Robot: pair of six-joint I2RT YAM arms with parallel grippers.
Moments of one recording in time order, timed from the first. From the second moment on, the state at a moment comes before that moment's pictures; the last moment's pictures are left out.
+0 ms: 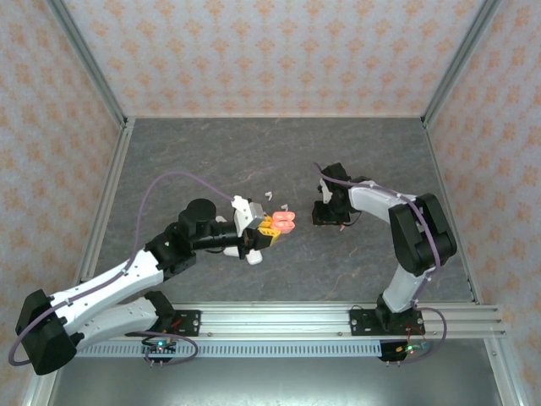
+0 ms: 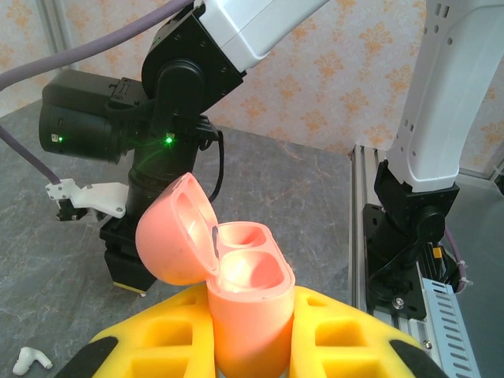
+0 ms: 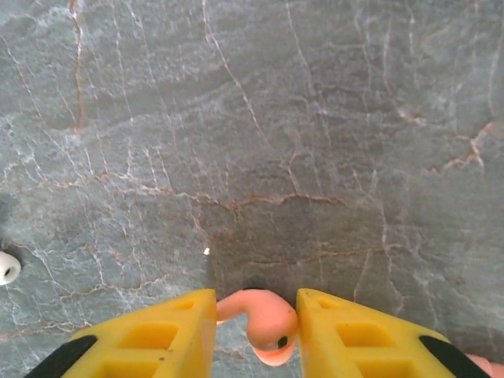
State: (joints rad) left arm -0.77 0.95 0.65 0.06 0.49 0.00; right arm 0.38 1.74 1.02 -0.62 -0.20 0.29
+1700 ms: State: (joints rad) left arm -0.77 1.13 0.63 0.24 0.45 -0.11; right arm 0.56 0.73 0.77 -0.36 -0.27 0.11
